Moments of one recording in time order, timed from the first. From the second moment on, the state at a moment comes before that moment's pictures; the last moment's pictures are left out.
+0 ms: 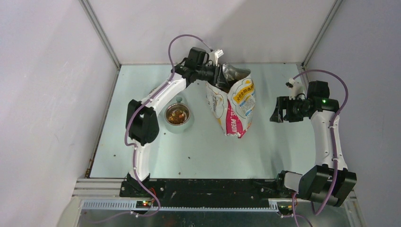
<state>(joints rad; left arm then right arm) -0.54 2.07 1.95 -0.47 0.71 -0.36 -0.23 1.22 1.16 -1.02 -0.54 -0.24</state>
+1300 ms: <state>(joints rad) -0.32 1.92 1.75 -0.07 0.95 -0.97 -0.24 1.20 1.16 -1.03 -0.49 -0.24</state>
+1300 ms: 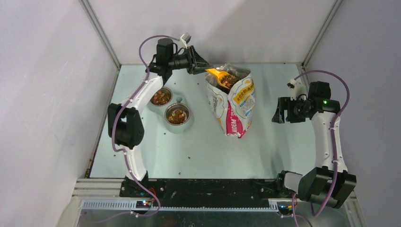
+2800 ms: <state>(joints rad) -0.19 1.86 1.51 0.36 0.95 -1.40 -0.27 1.22 1.16 -1.10 -0.38 -0.35</state>
